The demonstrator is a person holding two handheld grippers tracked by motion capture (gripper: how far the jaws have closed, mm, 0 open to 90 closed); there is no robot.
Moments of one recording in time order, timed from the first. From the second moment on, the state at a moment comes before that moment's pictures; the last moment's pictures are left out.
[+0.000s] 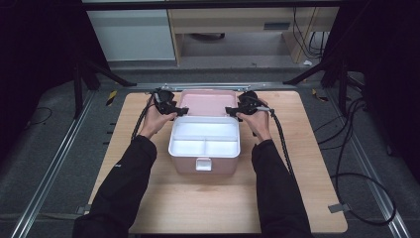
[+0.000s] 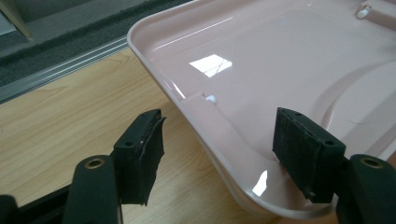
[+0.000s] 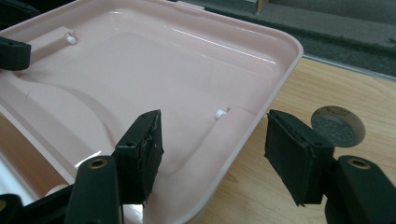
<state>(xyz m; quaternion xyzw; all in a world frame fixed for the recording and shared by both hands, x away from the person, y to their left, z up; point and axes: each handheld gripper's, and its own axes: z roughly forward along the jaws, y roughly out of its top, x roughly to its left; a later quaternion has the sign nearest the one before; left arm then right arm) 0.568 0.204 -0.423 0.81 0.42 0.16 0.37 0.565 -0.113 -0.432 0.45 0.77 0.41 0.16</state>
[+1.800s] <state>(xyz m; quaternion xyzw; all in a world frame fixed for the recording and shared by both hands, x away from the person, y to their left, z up) 0.532 0.215 -0.346 0.78 0.38 0.22 0.44 0.534 -0.110 -0.350 0.41 0.75 0.46 0.25</state>
